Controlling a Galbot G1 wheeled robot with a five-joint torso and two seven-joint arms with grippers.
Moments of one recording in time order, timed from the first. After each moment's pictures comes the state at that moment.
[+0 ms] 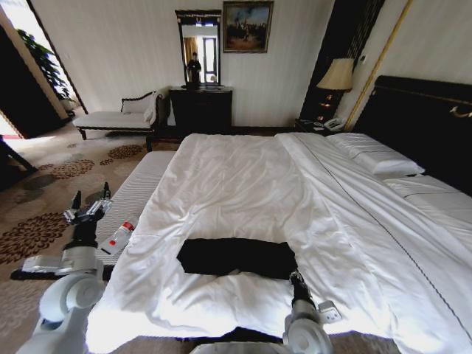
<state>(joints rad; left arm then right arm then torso) 1.49 -1.17 -0.92 -2.15 -0.81 -0.17 -0.06 -1.72 1.41 0.36 2.15 0.92 0.18 0.72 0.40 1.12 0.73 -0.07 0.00</state>
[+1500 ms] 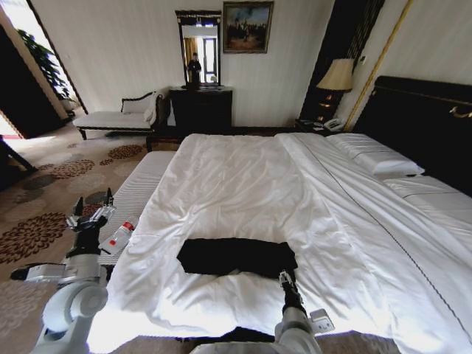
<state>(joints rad) 1.53 -1.21 -0.91 -2.18 -0.78 -0.19 -0.05 -1.77 1.46 0.27 2.17 0.89 0.22 0.72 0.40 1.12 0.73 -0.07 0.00</state>
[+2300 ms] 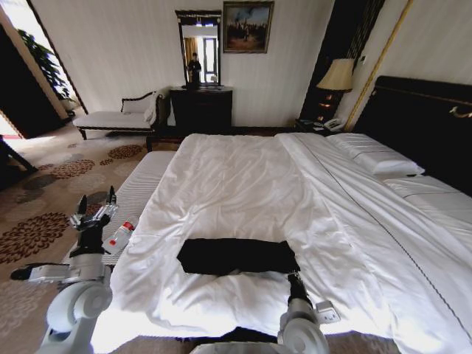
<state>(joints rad) 1.53 -1.23 -0.88 -2.27 -0.82 -0.19 -0.05 -1.71 1.43 0.36 2.22 0.88 0.17 0.75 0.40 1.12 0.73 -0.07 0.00</state>
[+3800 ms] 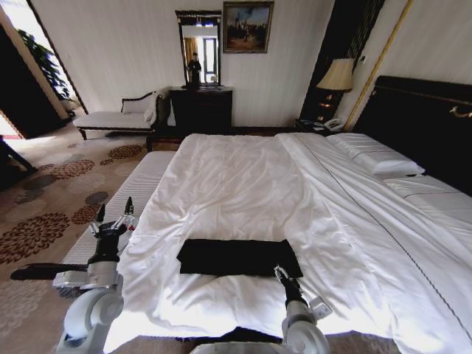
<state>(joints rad) 1.58 -1.27 -0.82 -2.20 -0.69 -0.21 -0.03 -1.64 1.35 0.33 2.02 0.92 0.08 0.53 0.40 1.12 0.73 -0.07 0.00</state>
